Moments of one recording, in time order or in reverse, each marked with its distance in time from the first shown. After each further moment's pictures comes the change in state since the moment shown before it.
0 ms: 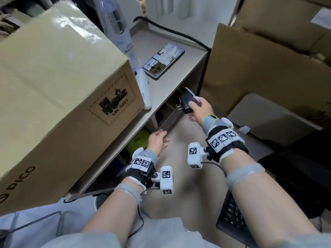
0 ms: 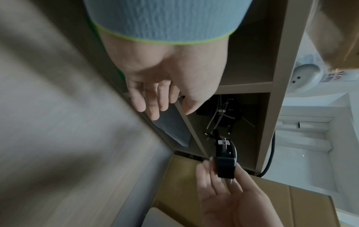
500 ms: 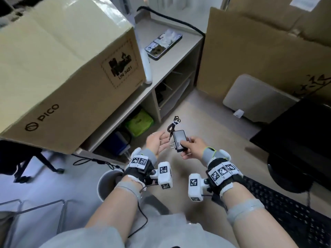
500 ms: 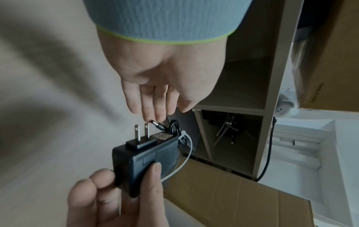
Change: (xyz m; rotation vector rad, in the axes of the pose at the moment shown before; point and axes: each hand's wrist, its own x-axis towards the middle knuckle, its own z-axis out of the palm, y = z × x) left_hand -0.081 -0.057 -0.028 -0.103 -0.049 -0.045; right_hand -0.153 0.125 -0.016 -0.002 -0.353 0.242
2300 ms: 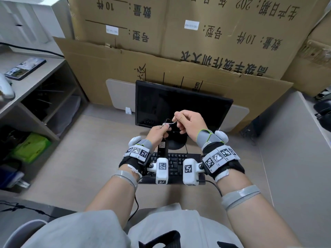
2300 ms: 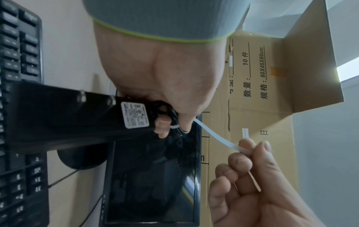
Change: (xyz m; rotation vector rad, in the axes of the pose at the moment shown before) left_hand -0.239 -0.187 0.308 0.573 -0.718 0.370; right_hand -0.320 0.097 -0.300 -0.156 0.649 -0.613
